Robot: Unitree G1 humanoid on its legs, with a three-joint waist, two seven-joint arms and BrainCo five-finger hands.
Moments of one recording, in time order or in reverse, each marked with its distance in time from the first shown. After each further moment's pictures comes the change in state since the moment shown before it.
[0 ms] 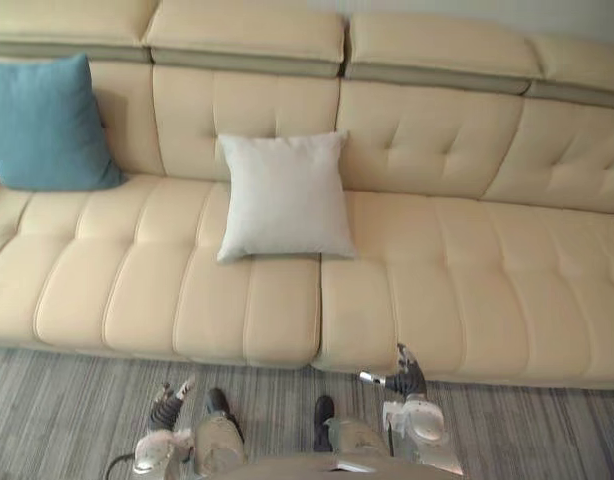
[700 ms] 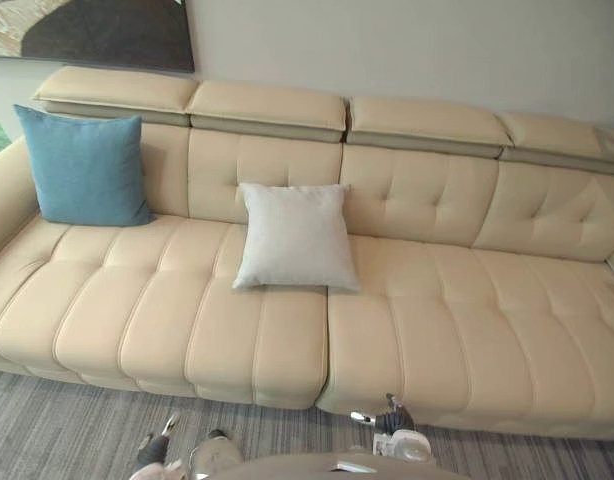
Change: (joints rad) left arm 0.013 0.001 0.116 0.124 -0.033 0.033 0.062; right arm -0.099 0.007 -0.057 0.305 0.001 0.046 -0.001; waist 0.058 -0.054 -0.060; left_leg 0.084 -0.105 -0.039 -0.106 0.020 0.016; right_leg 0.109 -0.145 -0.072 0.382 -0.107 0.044
